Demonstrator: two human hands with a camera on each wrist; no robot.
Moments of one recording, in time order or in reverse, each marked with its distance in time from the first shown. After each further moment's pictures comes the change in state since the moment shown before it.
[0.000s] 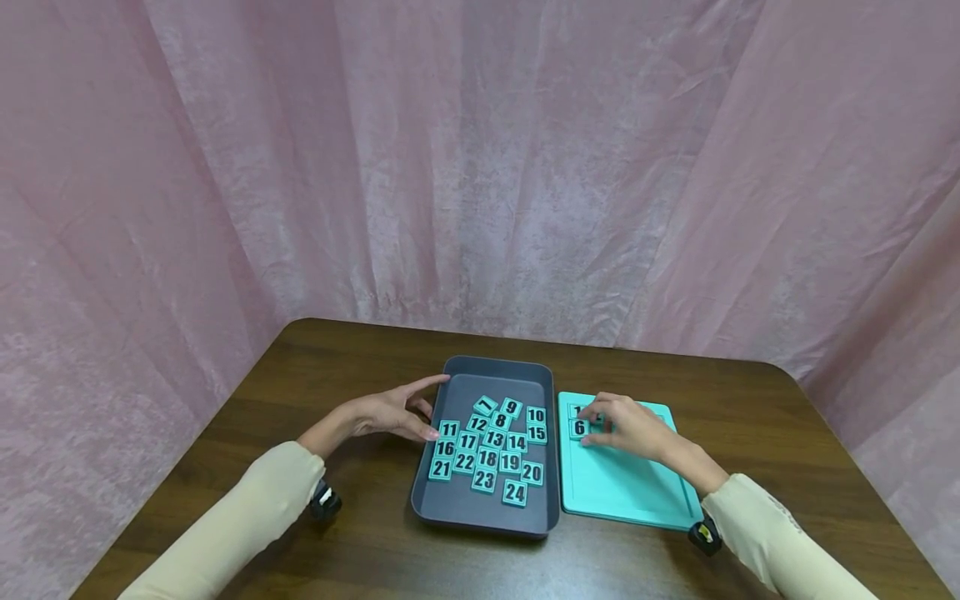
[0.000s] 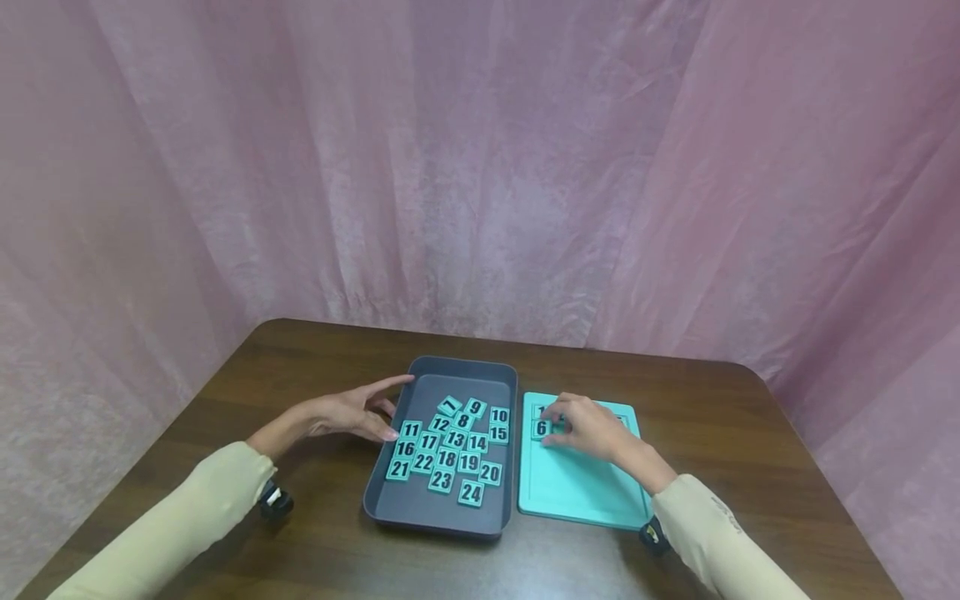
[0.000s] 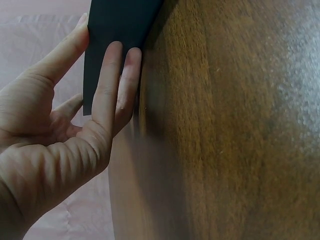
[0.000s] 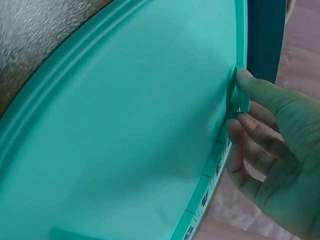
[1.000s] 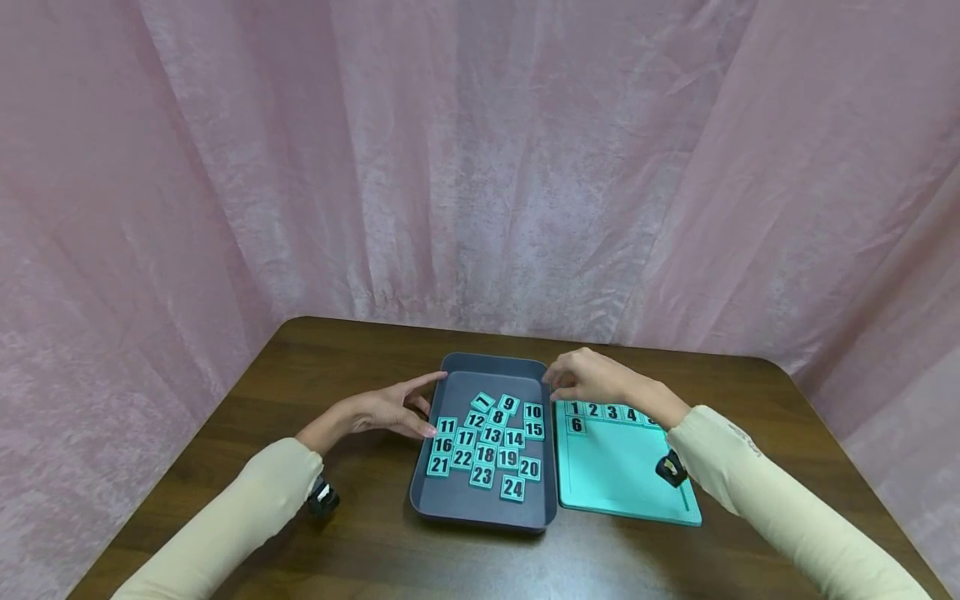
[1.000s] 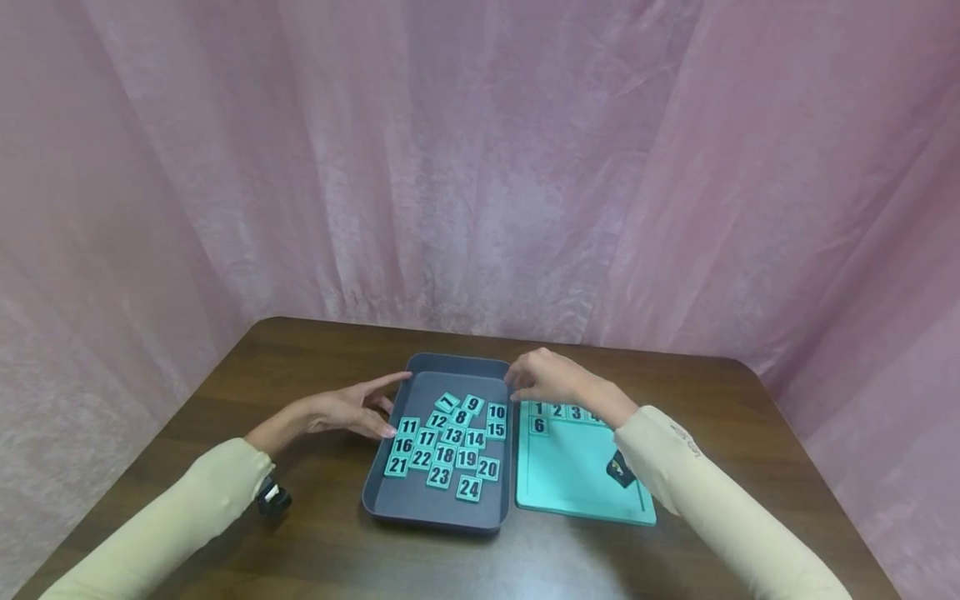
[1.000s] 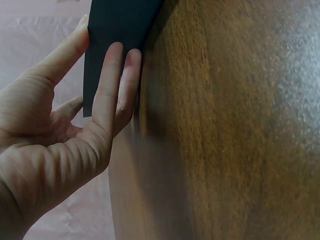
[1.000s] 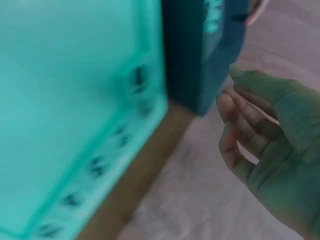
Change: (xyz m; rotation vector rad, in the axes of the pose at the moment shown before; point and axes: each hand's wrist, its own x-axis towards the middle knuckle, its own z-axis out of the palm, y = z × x) left_hand -0.001 0.004 0.002 0.020 0.005 -0.006; right_hand 0.070 -0.036 -0.044 -0.019 -0.173 -0.119
